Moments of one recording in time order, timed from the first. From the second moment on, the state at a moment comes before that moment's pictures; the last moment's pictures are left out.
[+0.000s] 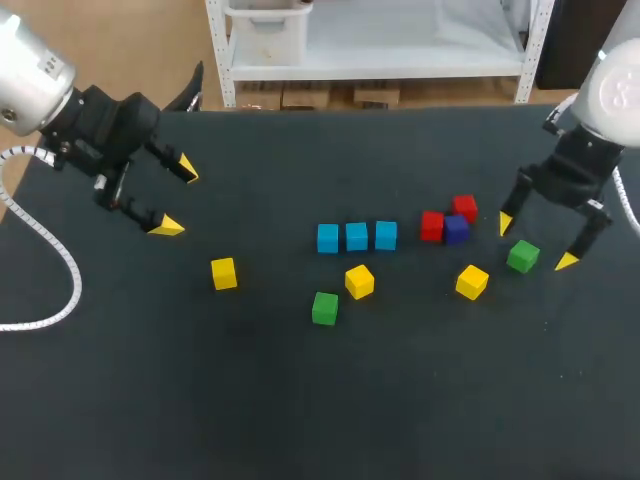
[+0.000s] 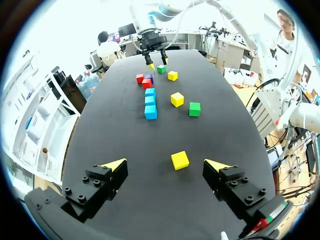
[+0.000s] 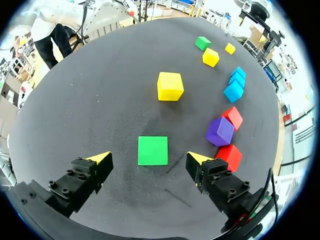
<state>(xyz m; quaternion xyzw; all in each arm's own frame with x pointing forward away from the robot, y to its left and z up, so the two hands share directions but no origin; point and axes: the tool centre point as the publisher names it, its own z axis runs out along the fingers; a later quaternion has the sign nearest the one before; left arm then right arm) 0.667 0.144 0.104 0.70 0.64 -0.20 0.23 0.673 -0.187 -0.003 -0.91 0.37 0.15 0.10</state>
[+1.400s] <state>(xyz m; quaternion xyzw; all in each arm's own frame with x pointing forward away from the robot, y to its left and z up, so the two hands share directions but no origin) 0.667 0.144 0.104 0.70 0.64 -0.20 0.23 0.676 -0.095 0.072 -0.72 0.65 0.16 0.18</state>
